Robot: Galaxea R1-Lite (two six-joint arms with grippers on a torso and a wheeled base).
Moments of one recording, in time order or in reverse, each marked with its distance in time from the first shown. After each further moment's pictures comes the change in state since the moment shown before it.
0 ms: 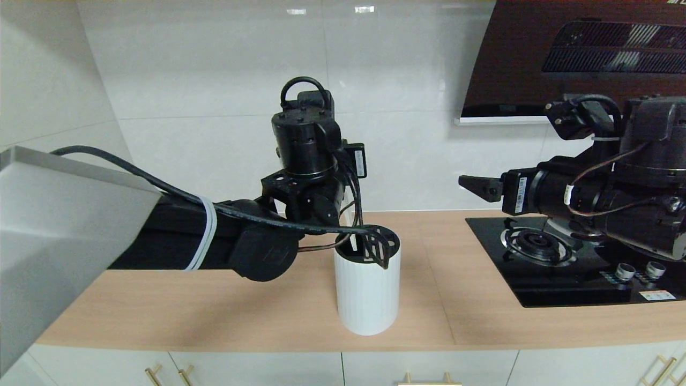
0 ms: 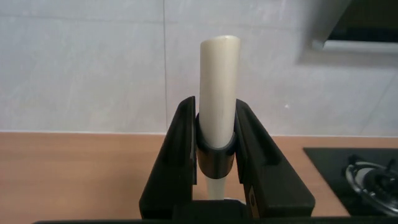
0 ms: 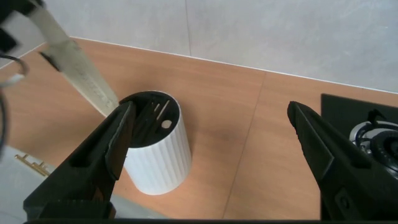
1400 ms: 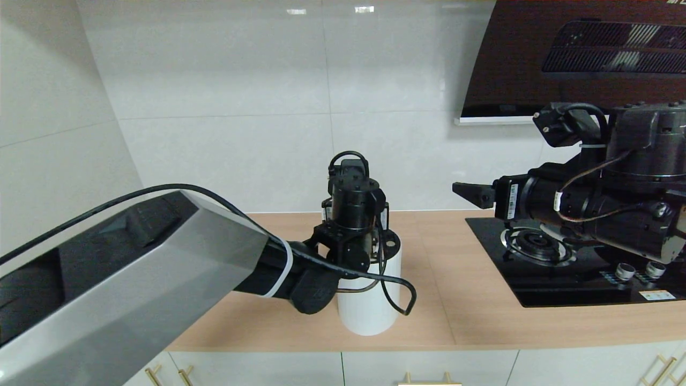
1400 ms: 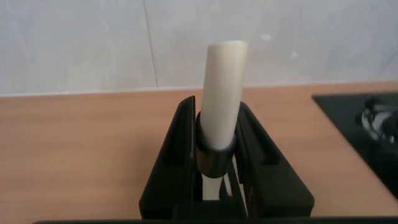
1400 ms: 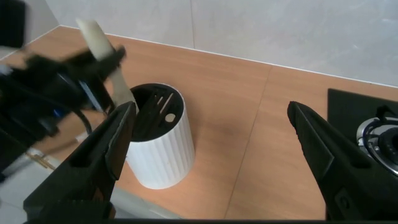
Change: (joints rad) left arm -0.042 0.195 0.025 0.003 0.003 -0.067; right arm 0.015 0.020 0.004 0.000 0.000 0.002
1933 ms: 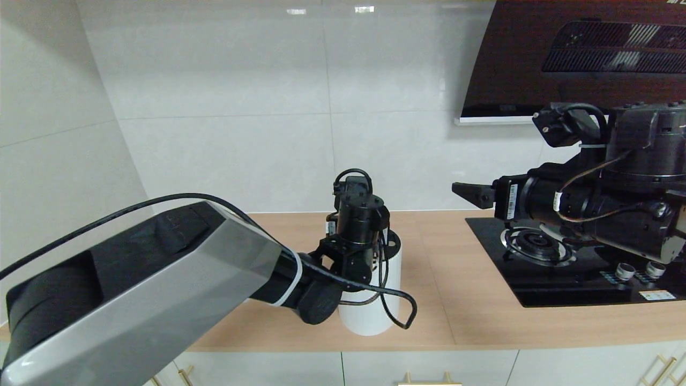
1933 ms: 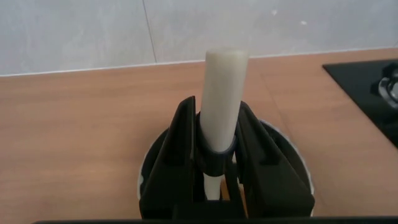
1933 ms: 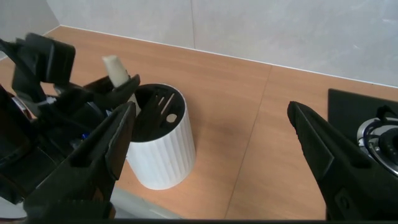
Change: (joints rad) left arm -0.002 0.039 0.029 0.000 0.001 -0.017; right arm 0.000 0.000 0.000 0.000 0.000 0.000
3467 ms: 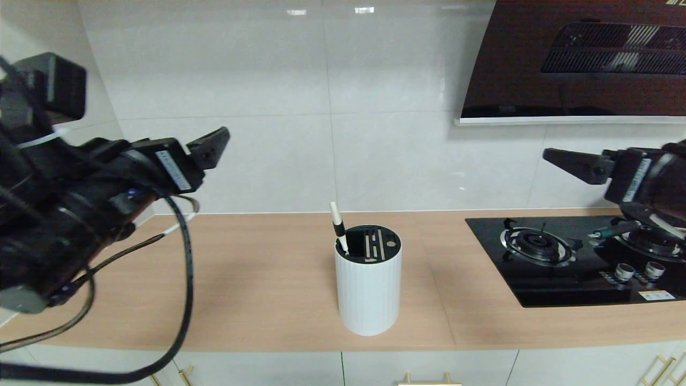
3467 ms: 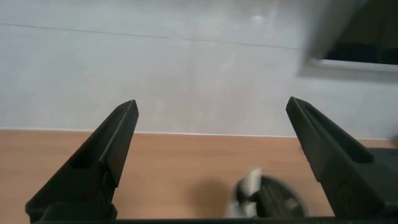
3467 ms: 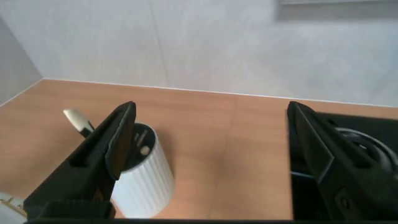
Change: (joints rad) left arm 0.257 -0.943 0.573 0.021 -0.196 0.052; right arm -0.139 -0.324 0.149 0.004 -0.015 0.009
